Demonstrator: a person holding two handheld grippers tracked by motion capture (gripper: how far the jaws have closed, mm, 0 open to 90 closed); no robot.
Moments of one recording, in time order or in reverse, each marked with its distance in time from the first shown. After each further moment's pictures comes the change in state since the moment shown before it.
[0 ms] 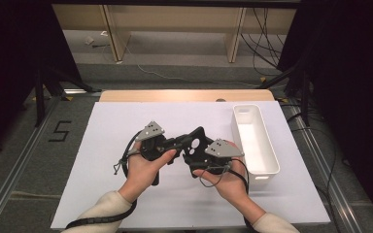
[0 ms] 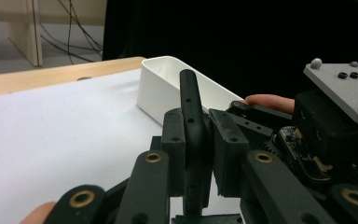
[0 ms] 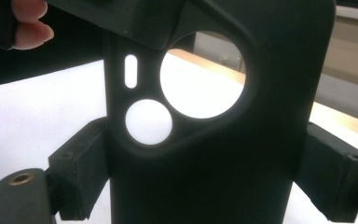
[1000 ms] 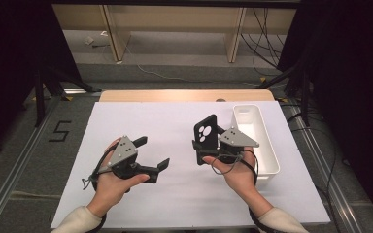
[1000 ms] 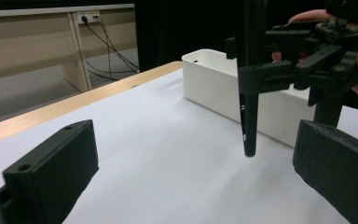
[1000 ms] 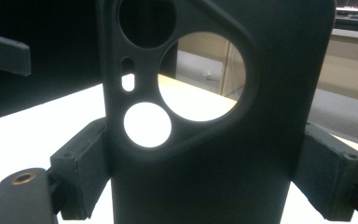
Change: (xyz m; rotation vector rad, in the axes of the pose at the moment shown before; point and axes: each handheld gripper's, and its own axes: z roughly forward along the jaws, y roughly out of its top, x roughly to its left) left arm 0.023 -0.034 -0.065 -0.015 0.140 0.205; right arm -0.028 0.020 -0.014 -0.065 -0.061 0.049
